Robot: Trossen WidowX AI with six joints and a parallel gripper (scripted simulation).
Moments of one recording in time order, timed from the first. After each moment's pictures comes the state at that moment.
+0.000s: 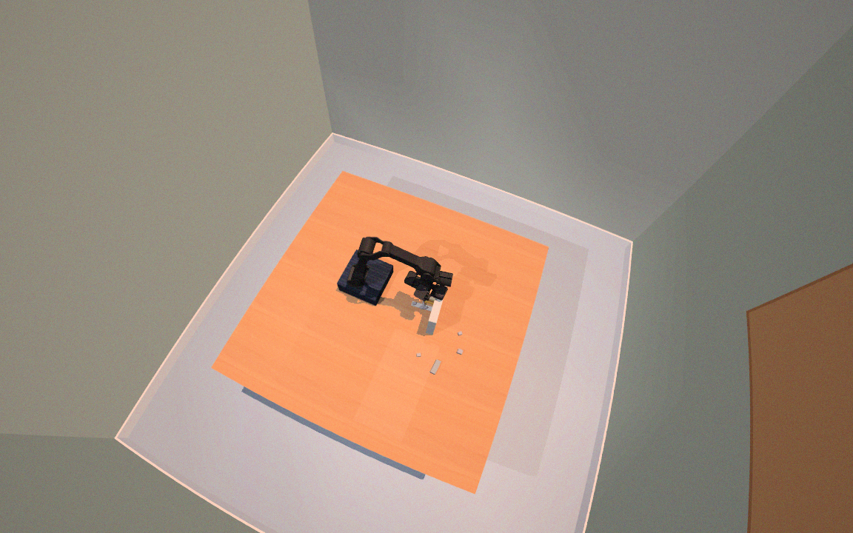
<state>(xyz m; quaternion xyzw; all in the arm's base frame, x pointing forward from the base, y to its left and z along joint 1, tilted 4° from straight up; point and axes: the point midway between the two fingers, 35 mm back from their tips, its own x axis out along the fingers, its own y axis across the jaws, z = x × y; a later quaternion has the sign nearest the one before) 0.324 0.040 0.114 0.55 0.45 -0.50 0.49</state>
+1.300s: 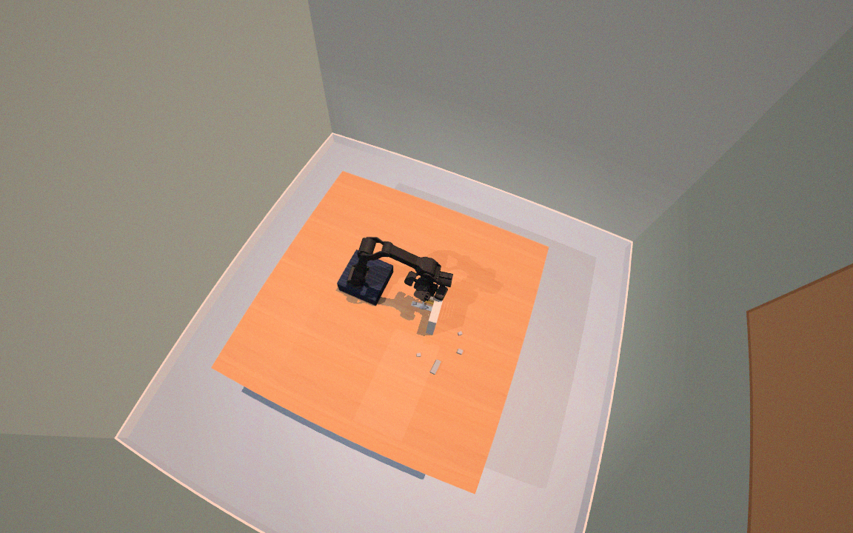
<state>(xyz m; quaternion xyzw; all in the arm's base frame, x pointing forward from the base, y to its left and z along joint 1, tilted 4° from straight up) 0.325 0.039 0.113 0.55 0.44 -0.50 0.49</state>
